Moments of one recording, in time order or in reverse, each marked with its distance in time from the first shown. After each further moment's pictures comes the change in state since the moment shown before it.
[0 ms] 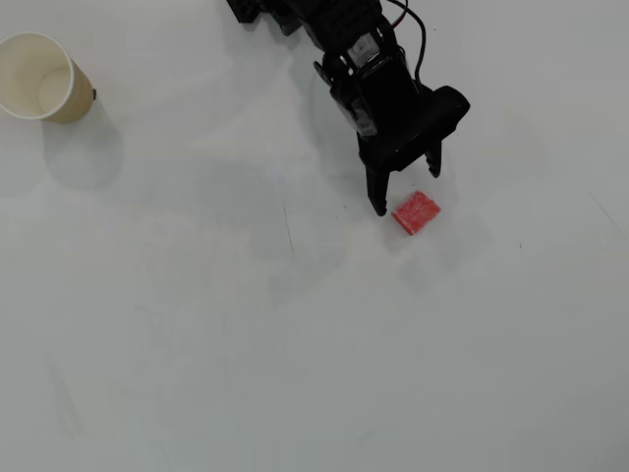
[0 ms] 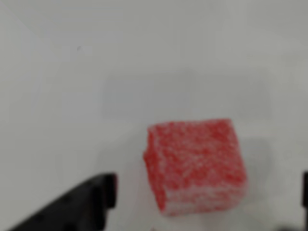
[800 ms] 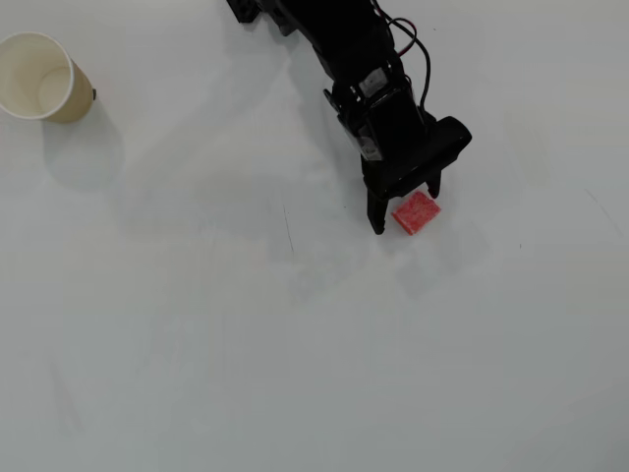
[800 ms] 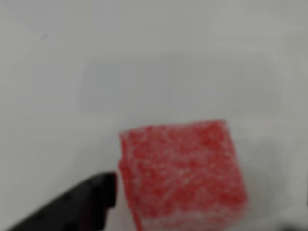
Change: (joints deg) arm 2.1 -18.1 -7.2 -9.1 0.0
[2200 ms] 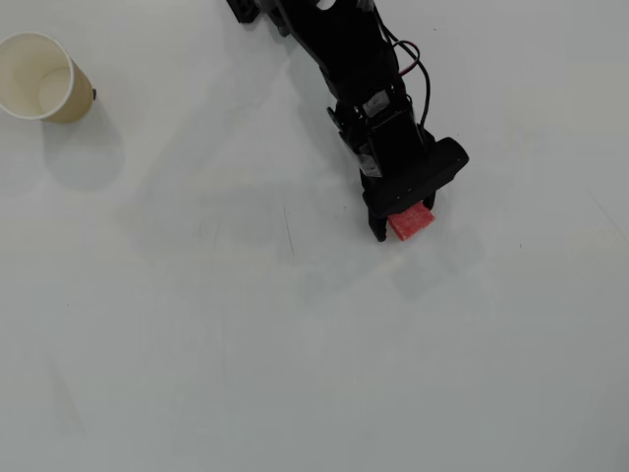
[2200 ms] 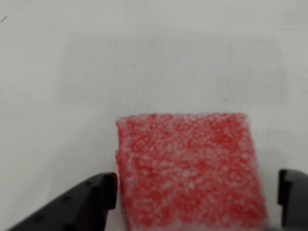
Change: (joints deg) arm 1.8 -9.6 -5.4 -2.1 0.0
